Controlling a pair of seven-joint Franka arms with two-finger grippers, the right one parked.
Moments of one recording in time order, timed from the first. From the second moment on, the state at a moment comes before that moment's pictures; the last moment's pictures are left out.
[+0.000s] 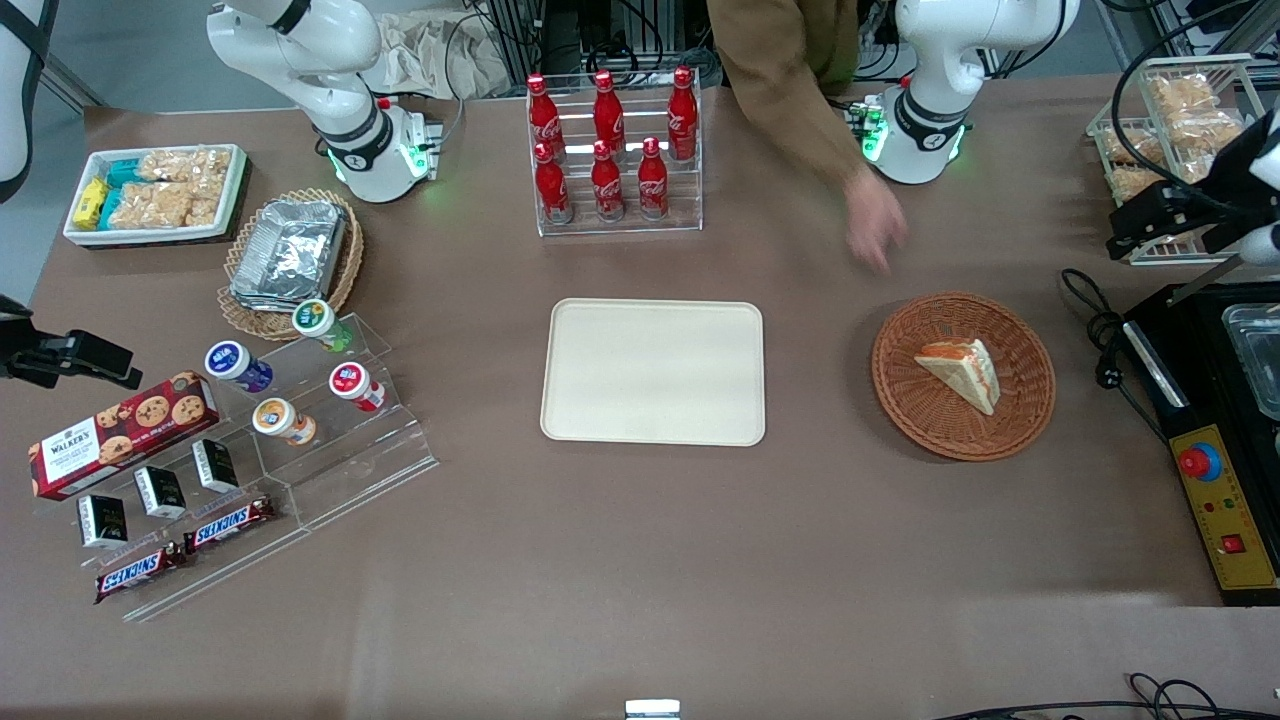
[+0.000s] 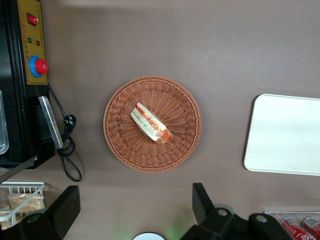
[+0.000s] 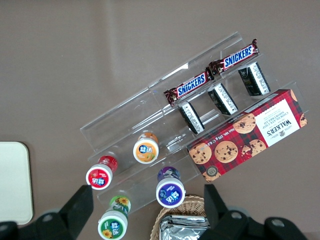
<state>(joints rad) -0.11 -0.09 0.11 -1.59 -0.01 1.49 -0.05</state>
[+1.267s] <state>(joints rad) -0.11 -0.16 0.11 -2.15 -0.01 1.95 -0.68</state>
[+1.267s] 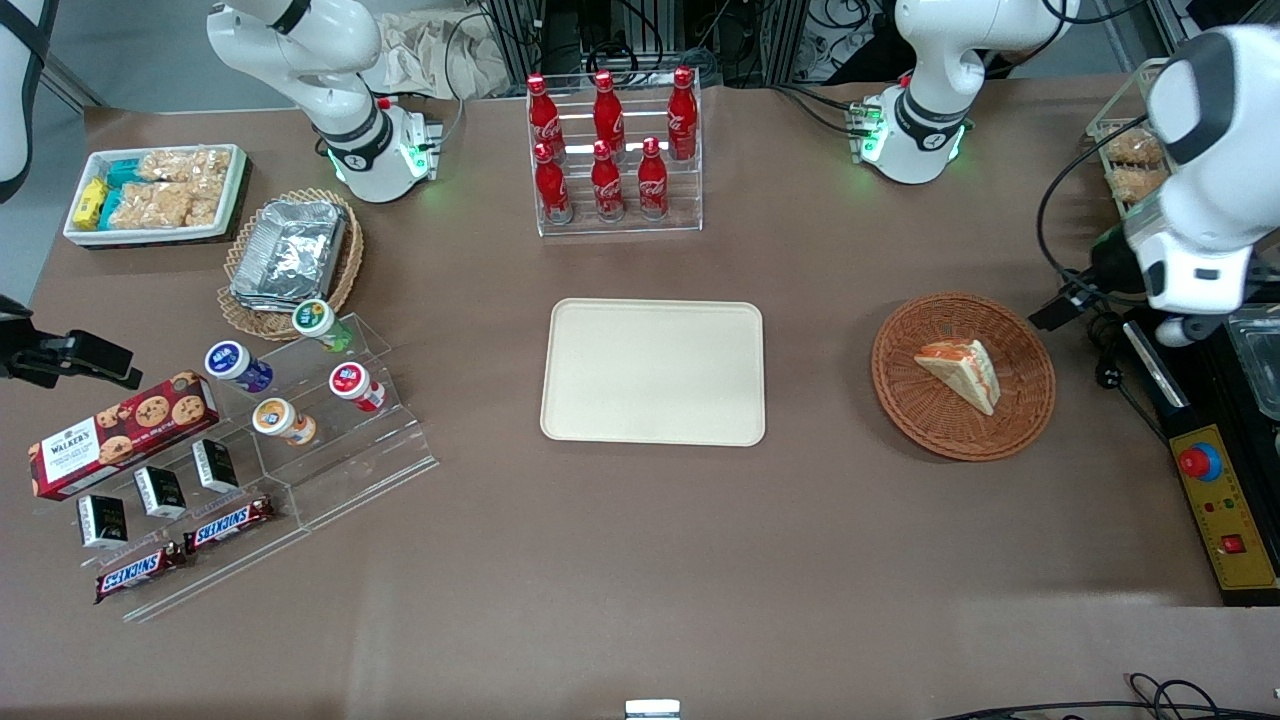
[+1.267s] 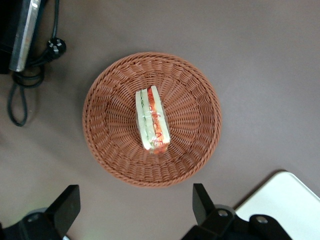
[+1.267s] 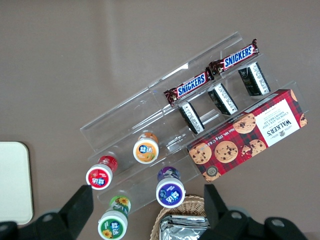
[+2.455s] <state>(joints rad) -0.10 0.05 0.10 -2.49 -0.01 2.58 -0.92</state>
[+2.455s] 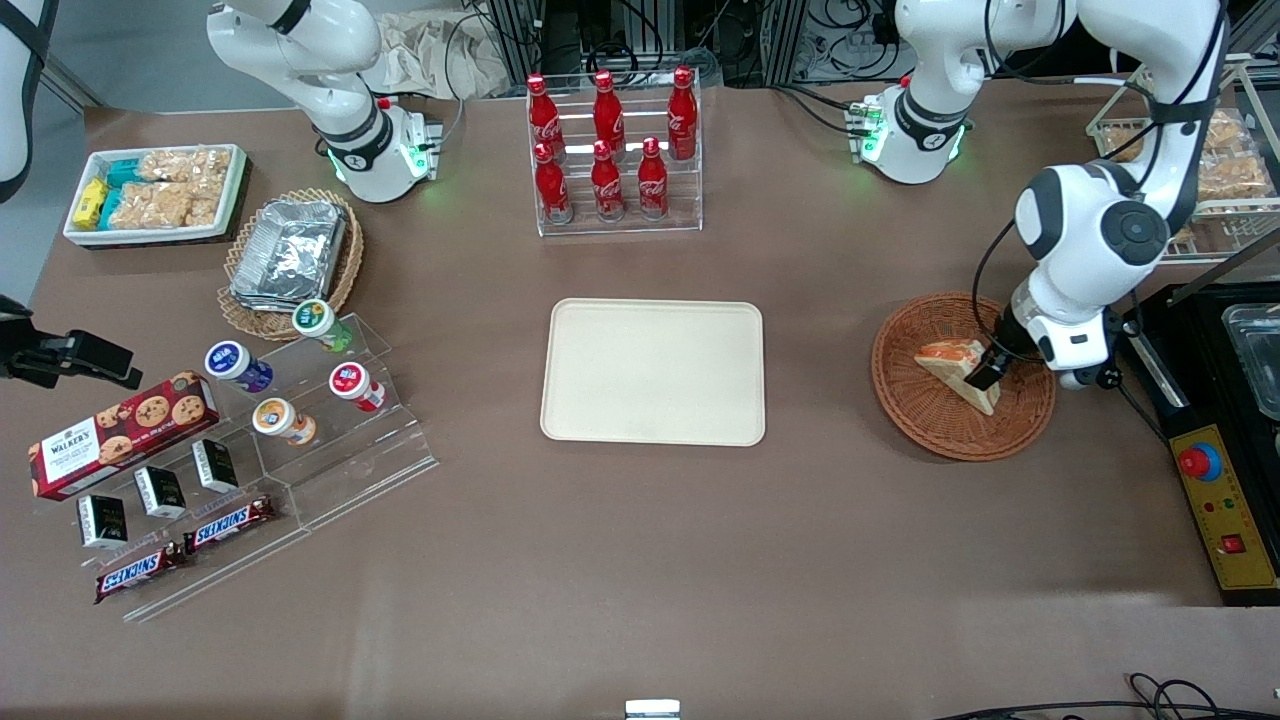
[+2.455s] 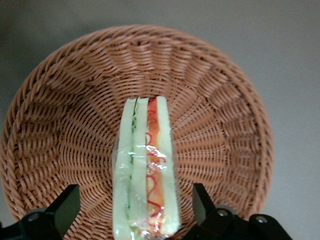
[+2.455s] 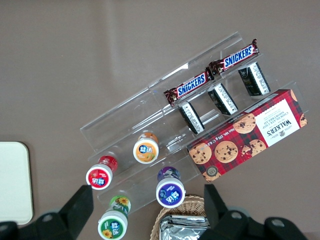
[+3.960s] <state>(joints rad) -0.10 -0.09 0.07 -2.44 -0.01 2.38 -0.87</state>
